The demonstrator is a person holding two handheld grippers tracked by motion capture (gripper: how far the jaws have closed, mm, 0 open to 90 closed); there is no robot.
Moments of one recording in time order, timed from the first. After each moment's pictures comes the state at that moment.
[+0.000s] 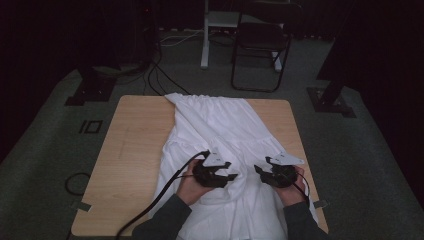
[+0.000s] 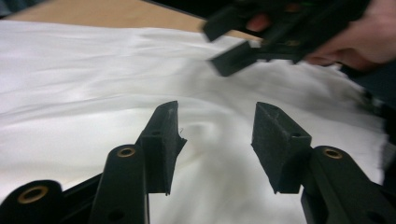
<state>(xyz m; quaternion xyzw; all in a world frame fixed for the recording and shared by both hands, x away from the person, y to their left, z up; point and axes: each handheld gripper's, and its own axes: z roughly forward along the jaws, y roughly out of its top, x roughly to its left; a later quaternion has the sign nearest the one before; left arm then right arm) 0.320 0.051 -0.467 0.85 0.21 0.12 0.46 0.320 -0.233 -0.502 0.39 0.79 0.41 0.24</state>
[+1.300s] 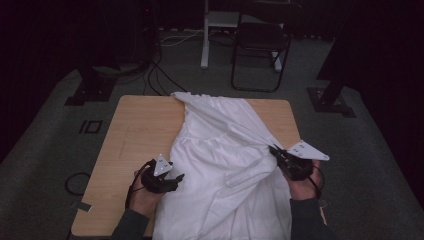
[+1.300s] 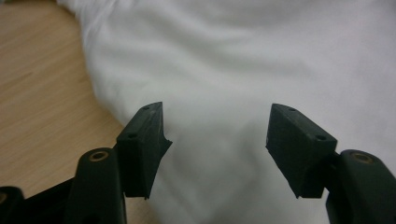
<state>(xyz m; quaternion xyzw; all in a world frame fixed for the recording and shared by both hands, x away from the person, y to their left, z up) 0.307 0.167 -0.515 0.83 0.34 0.22 0.37 0.301 -0.259 -0.429 0.39 0.73 0.47 0.32</state>
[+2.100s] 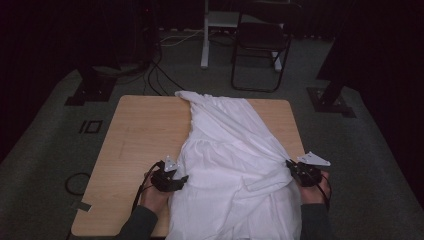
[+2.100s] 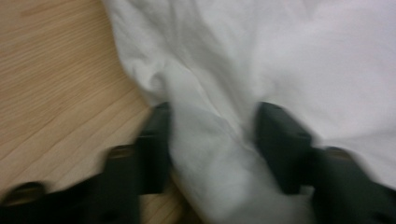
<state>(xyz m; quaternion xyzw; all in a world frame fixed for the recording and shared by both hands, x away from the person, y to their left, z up) 0.332 0.154 -0.555 0.84 0.38 0.16 0.35 0.325 -0.315 -0.521 0.48 0.74 0.37 0.29</state>
